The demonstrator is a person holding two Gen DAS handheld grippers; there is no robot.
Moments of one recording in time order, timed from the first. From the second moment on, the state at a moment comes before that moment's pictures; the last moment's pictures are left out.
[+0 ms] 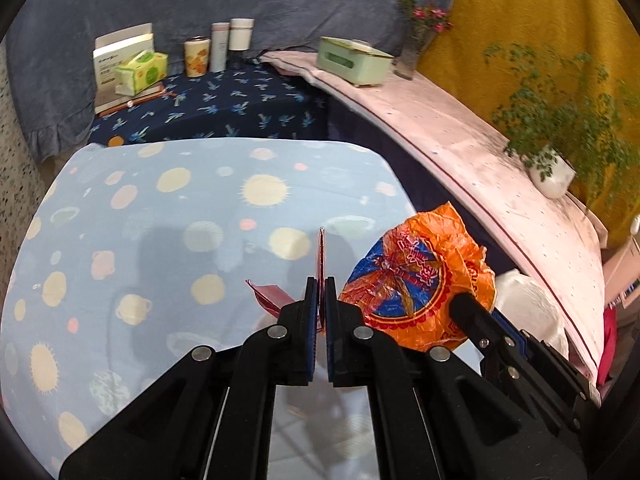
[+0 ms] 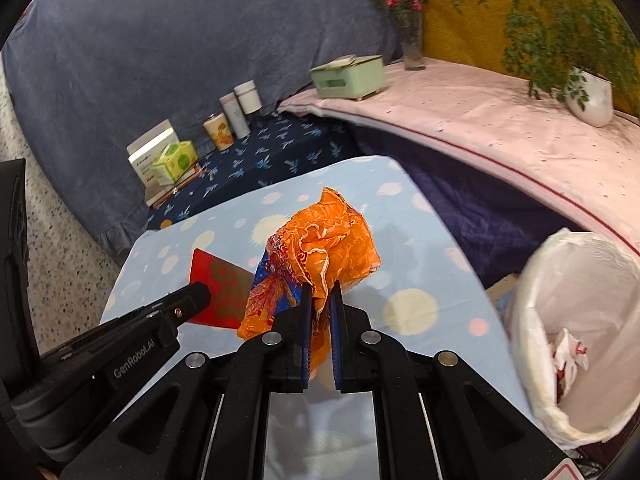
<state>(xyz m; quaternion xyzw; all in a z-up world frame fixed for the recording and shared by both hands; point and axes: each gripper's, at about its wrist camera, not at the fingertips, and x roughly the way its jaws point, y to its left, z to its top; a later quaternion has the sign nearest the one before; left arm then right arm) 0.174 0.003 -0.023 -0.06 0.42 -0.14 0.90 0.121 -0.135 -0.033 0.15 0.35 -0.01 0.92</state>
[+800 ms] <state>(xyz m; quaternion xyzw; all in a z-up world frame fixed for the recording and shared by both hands) 0.102 -0.148 0.003 0.02 0.40 -0.26 0.88 0.031 -0.278 -0.012 0.22 0.29 -0.12 0.92</state>
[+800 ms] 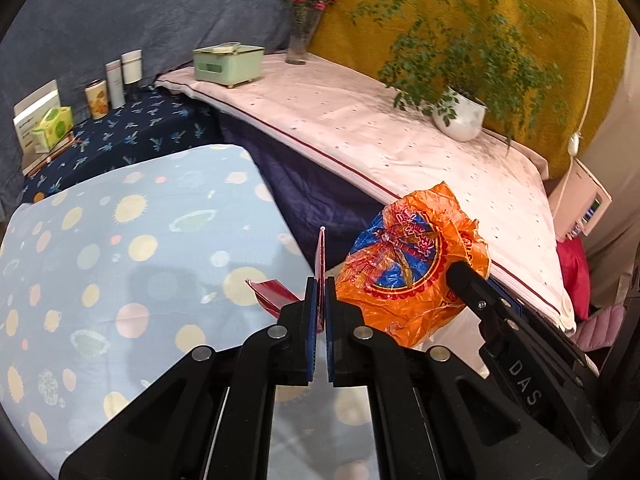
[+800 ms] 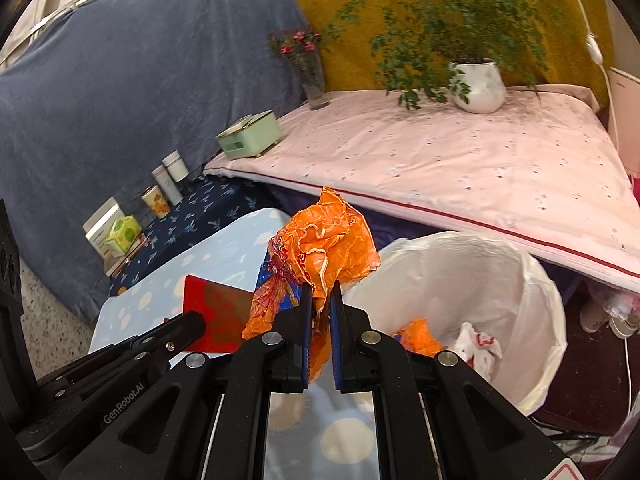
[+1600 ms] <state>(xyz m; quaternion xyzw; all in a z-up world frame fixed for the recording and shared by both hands) 0.067 -0.237 -0.012 0.06 0.42 -0.35 0.83 -0.025 -0.364 -0.031 0.27 0.28 -0.20 0.90</state>
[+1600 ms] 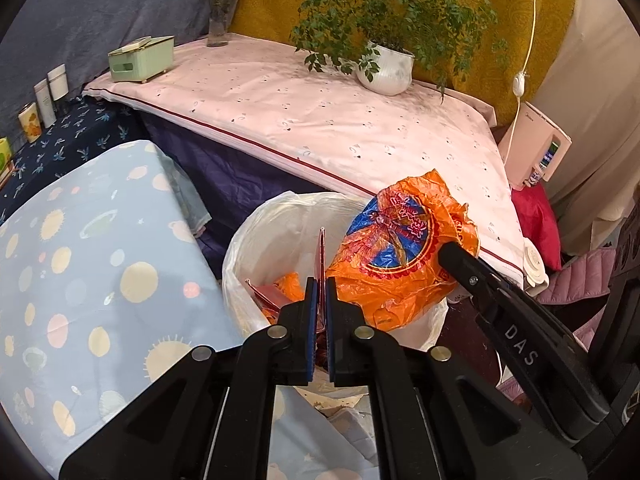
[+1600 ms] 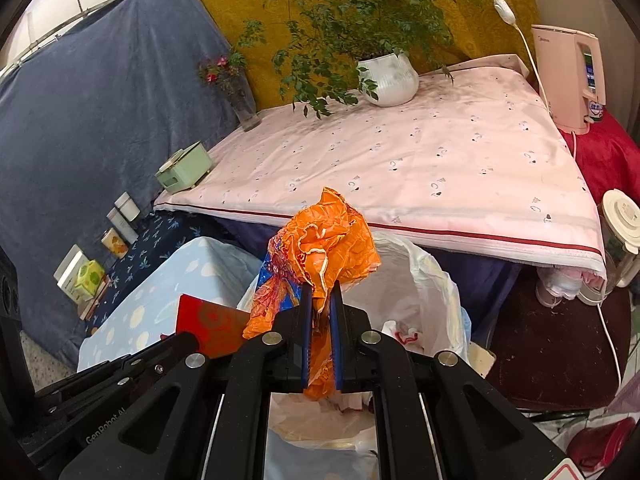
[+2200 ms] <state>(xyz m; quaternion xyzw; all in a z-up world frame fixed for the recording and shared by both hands) 0.086 -0.212 -0.024 0.05 0.42 -0.30 0.85 -0.005 -0.360 -0.040 0.25 0.30 -0.19 0.90</state>
